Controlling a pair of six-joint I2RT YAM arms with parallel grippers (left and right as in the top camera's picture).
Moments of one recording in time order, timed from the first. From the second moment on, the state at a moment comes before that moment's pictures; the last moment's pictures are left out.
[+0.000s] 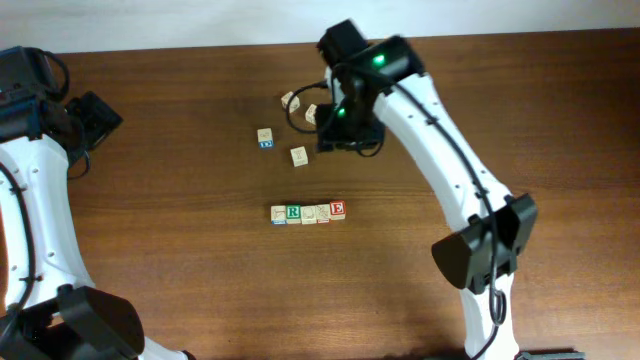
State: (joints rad) left arm 0.32 1.74 1.77 -1.10 -0.11 -0.48; right arm 0.47 2.17 2.36 -1.56 -0.23 0.34
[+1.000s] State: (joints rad) left arm 0.32 1.74 1.77 -1.15 -0.10 -0.48; right arm 0.67 2.07 1.71 -1.33 -0.16 0.55
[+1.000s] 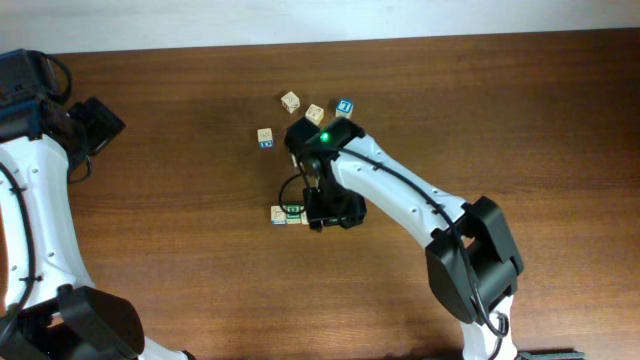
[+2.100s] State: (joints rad) left arm 0.32 1.74 1.77 -1.16 -0.10 -0.48; right arm 0.67 2.07 1.55 -1.10 -0.07 0.63
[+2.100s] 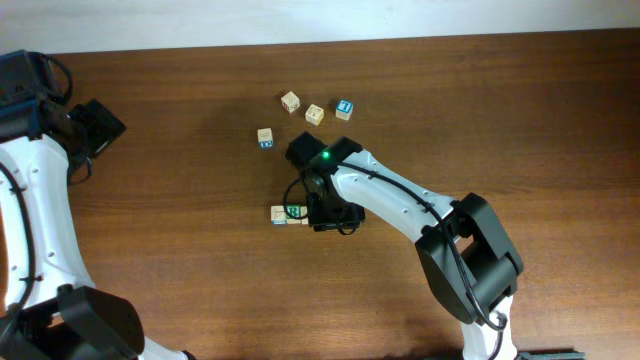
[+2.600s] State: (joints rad) left arm 0.32 1.74 1.77 -1.18 -0.10 -0.48; right arm 0.67 2.07 1.55 -1.09 -0.06 0.63
